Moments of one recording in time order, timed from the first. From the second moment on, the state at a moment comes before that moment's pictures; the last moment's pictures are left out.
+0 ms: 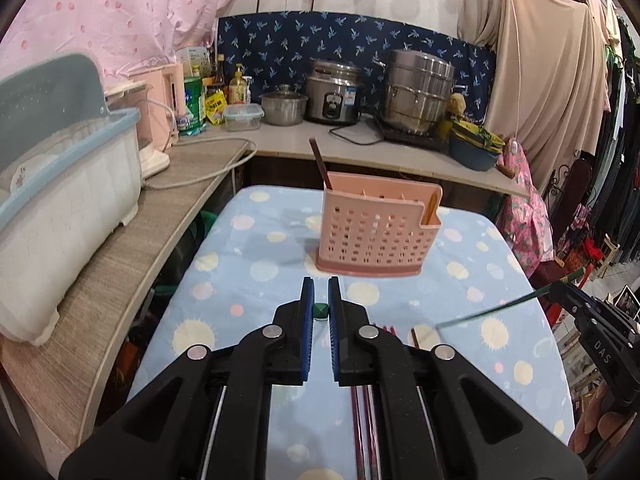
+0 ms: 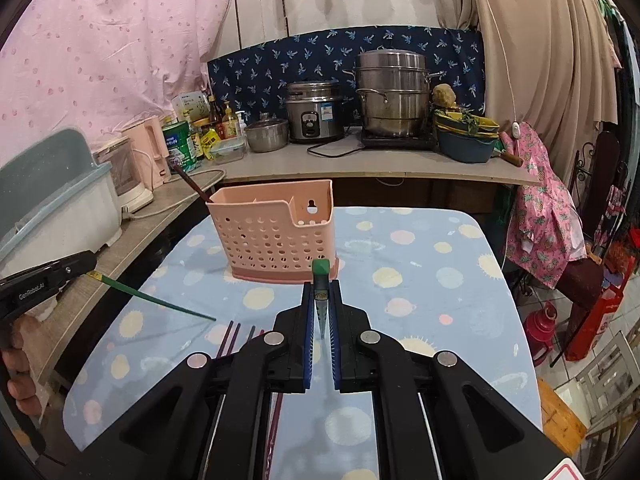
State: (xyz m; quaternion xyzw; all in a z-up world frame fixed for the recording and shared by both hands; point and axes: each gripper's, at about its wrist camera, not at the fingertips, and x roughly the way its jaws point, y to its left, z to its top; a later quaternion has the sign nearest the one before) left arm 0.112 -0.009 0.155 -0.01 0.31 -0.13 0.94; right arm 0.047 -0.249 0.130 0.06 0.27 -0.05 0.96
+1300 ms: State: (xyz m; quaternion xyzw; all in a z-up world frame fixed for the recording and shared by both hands) left arm 0.268 -0.052 0.269 -0.07 0.16 -0.14 0.97; right arm 0.229 -0.254 0.235 0.09 0.15 0.00 0.98
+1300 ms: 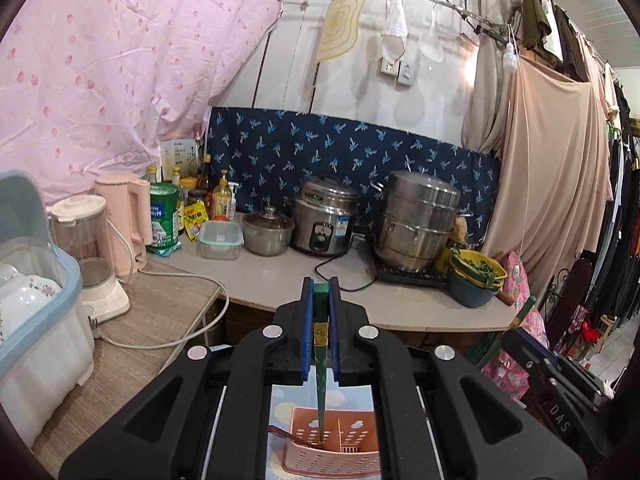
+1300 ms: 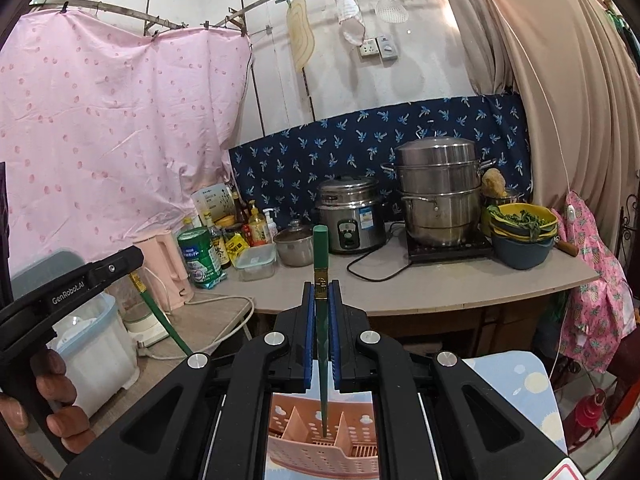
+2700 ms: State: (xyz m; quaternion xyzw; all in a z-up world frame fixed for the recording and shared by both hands) left arm 0.213 -0.039 0.157 -0.01 0.27 -0.11 0.96; right arm 0.155 -0.236 0.129 0.09 0.27 0.01 0.96
